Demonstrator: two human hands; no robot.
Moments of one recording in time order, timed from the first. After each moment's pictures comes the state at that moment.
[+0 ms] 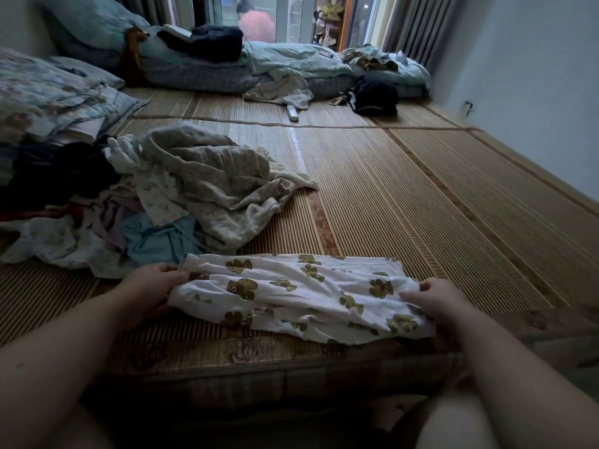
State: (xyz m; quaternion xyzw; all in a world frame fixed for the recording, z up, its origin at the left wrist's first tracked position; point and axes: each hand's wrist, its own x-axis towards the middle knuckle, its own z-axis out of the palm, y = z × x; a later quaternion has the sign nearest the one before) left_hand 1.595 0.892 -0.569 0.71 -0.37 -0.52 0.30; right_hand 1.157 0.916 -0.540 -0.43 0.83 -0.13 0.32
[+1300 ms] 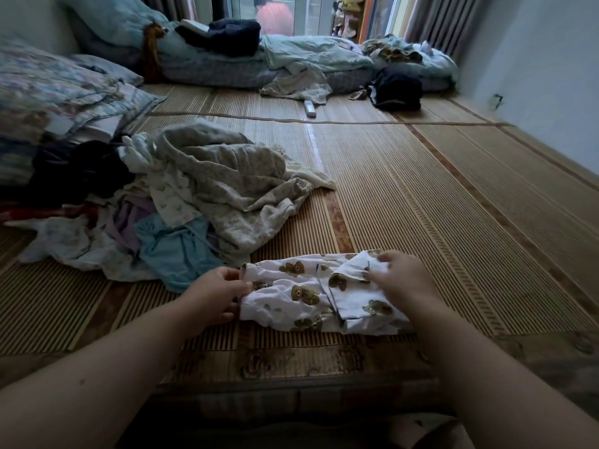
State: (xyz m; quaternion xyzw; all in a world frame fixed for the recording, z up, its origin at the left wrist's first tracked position) left_hand 1.523 0.888 -0.563 0.68 -0.41 -0.55 0.27; right_hand 1.236 0.872 -0.543 -0.58 0.77 -0.17 0.19
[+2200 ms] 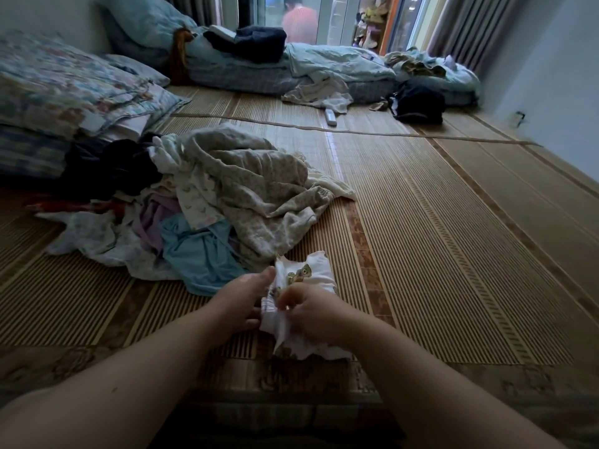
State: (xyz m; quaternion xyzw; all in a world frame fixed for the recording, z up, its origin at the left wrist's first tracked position) left_hand 1.523 0.892 -0.563 0.62 -0.37 -0.61 0.31; right_hand 1.369 0.893 -0.525 -0.68 0.54 -0.04 0.49
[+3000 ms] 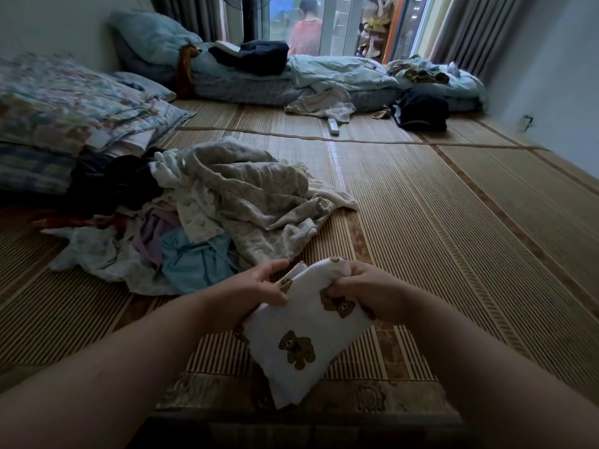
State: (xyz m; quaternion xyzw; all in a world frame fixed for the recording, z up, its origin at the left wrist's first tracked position) left_hand 1.527 0.871 -0.524 0.49 -0.46 -0.70 0.24; right_hand 1.295 0.841 -0.508 -0.57 0.48 -0.16 0.65
